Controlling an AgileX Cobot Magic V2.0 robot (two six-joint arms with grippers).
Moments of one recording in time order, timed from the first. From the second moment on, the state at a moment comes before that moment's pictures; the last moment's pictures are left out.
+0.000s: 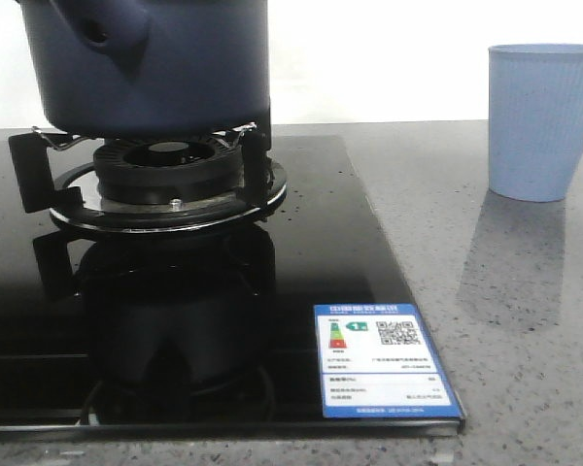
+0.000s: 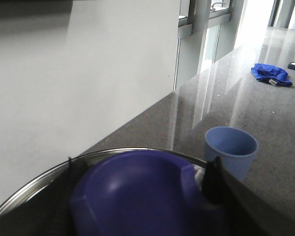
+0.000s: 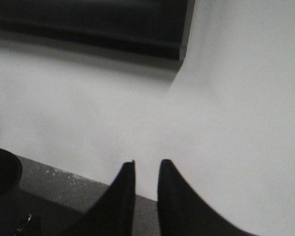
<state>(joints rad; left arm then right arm) -0.13 1.42 -1.17 -1.59 0.90 1.68 0.19 0.83 -0.78 -1.10 -0.16 0.96</state>
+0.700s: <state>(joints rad) -0.15 1.50 -1.17 -1.58 0.86 1.72 0.19 0.70 -0.78 -1.10 -0.16 0.96</state>
